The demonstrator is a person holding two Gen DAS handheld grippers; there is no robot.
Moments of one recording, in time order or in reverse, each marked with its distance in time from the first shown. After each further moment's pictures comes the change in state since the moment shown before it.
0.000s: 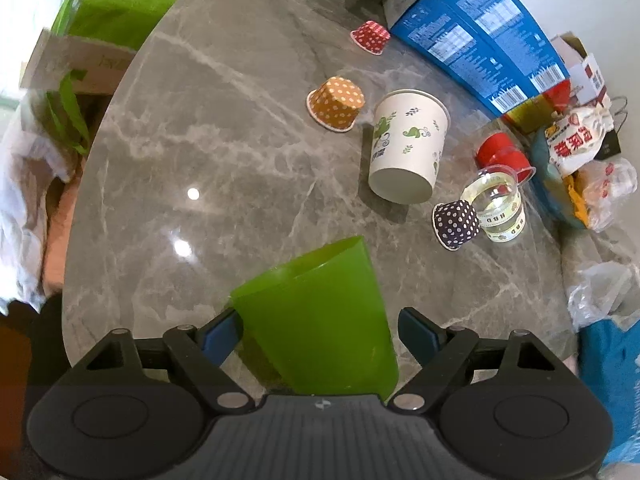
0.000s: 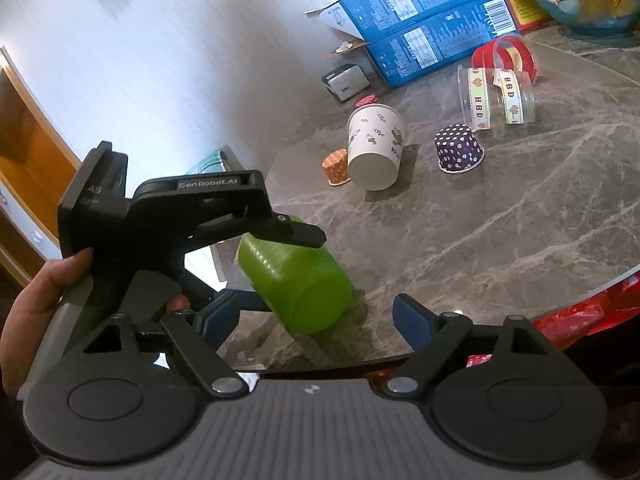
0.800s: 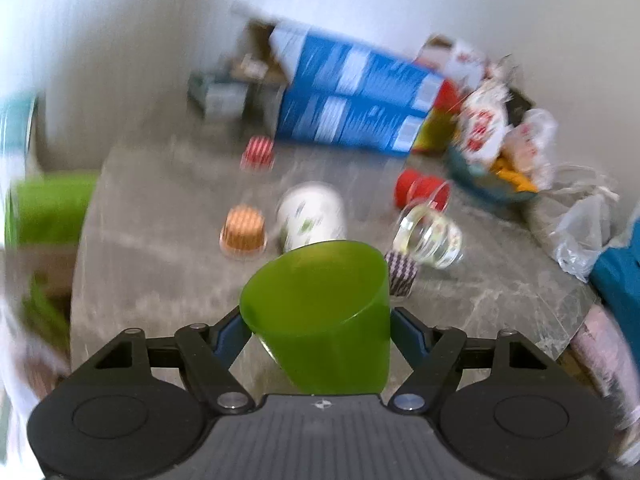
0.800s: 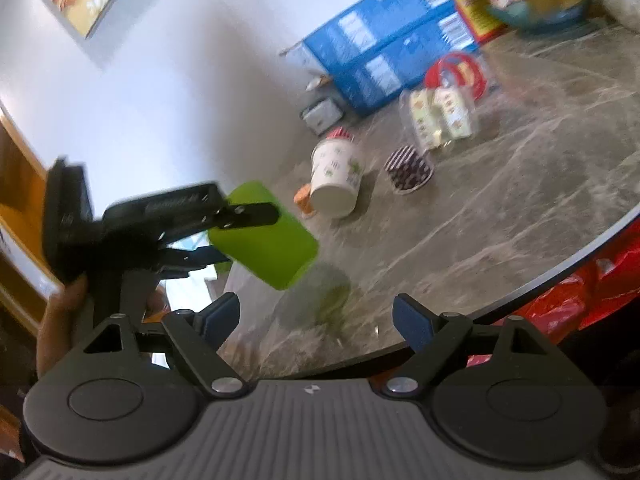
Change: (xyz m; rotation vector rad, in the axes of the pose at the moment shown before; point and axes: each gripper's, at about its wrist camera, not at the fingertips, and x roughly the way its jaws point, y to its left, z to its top) left arm -0.036 -0.051 -0.030 0.491 -0.407 -0.024; right arm -0.038 -0.033 -0.010 0.086 -0.139 -0.013
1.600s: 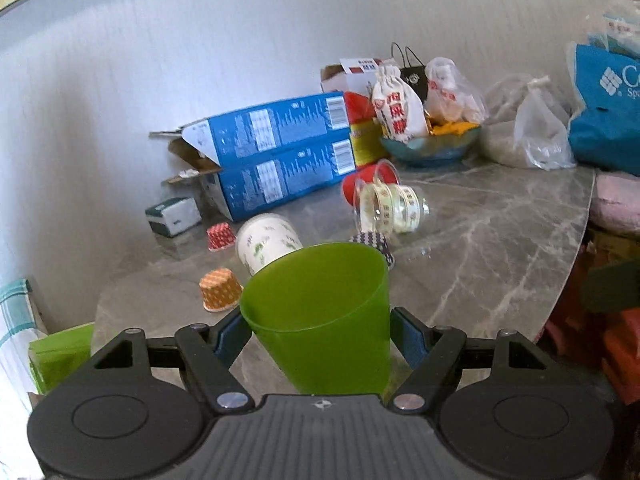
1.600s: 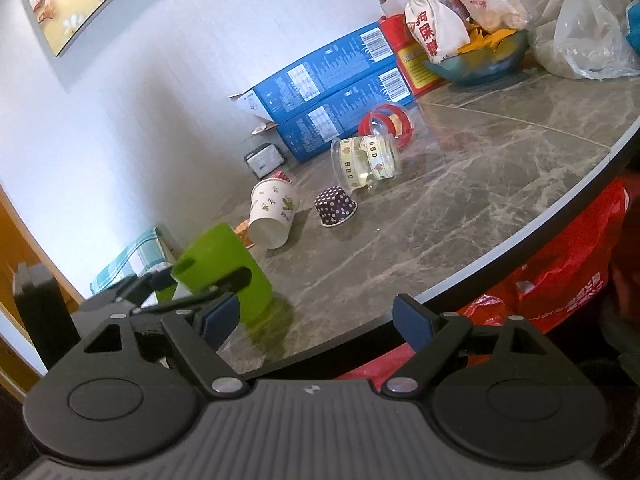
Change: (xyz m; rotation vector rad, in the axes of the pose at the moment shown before) left arm 0.005 -0.041 -0.078 0.480 -0.242 0.060; right arm -0.029 -0.001 -0.018 -0.028 -0.123 -0.191
